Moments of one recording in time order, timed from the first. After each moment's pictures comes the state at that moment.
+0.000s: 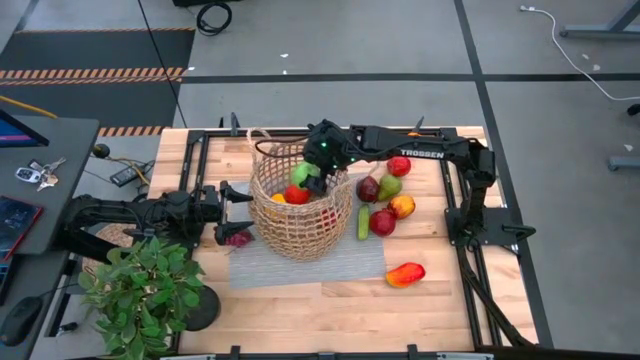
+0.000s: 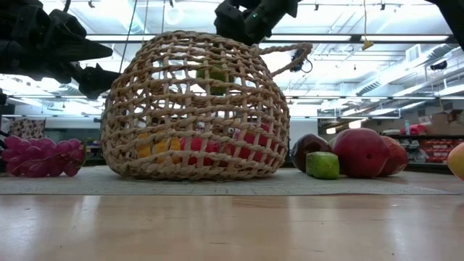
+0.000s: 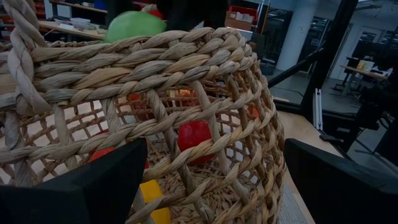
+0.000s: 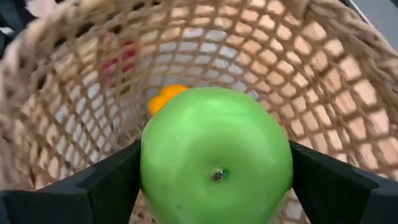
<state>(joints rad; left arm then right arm) -0.04 0.16 0.01 0.12 -0.13 -0.20 -0.23 1.87 1.73 -0.67 -0.12 0.17</state>
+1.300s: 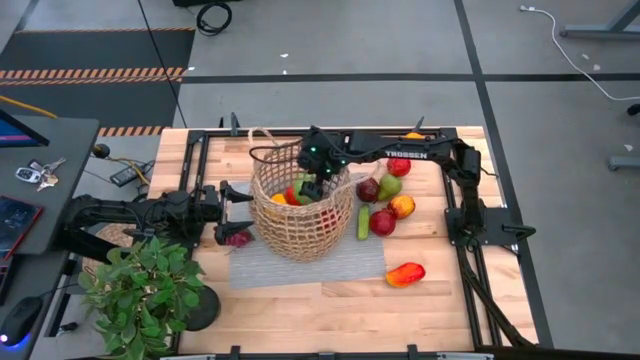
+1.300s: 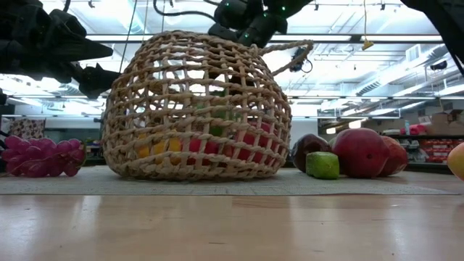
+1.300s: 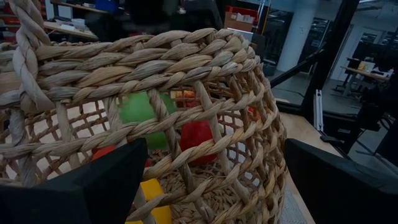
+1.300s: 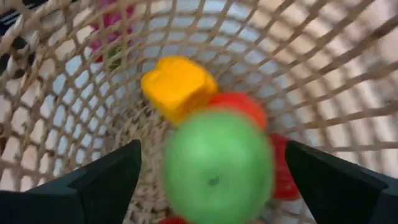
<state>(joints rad) -0.04 0.16 0.01 0.13 -0.13 -0.20 -0.24 1.98 1.77 -0.71 -0.19 0.19</state>
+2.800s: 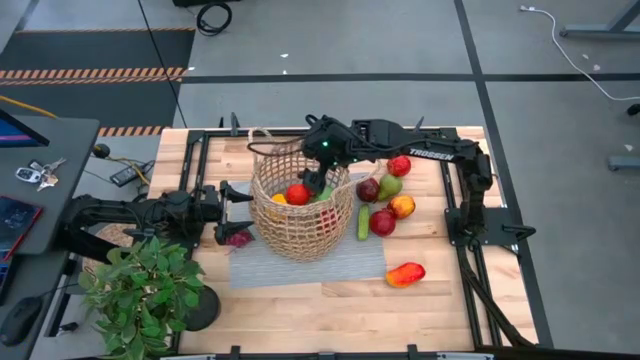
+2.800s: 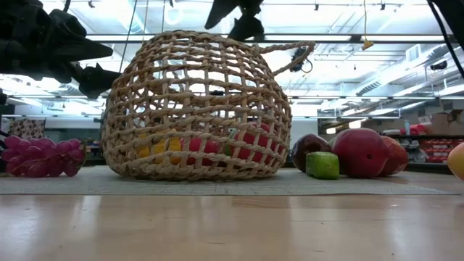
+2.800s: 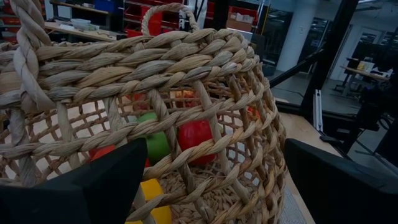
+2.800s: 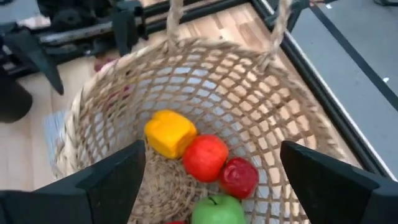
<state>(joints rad) -0.04 0.16 0.01 0.13 -0.13 -0.20 -0.14 1.90 2.05 -0.95 0.12 0.21</state>
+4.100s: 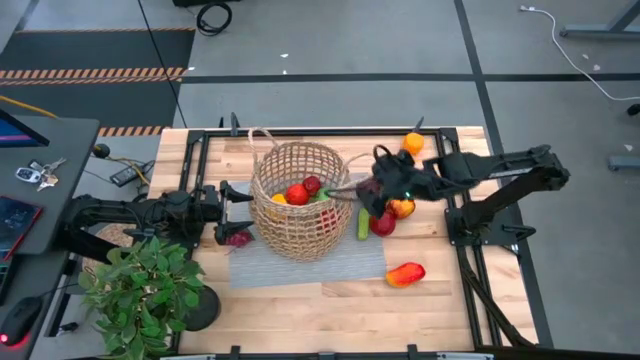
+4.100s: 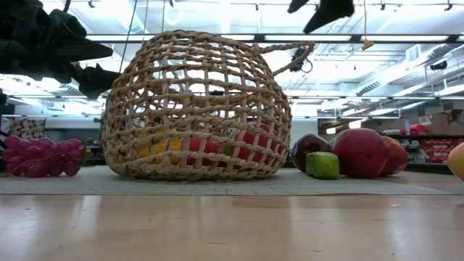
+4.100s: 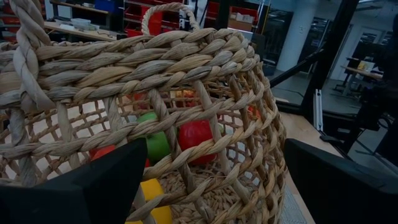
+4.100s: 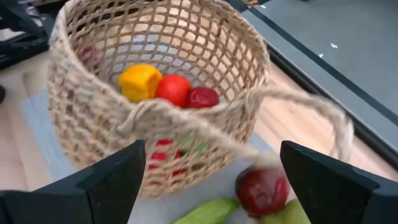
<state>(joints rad) -0.04 0.16 0.01 0.13 -0.13 -0.20 0.18 1.30 1.37 -0.92 0.54 0.61</state>
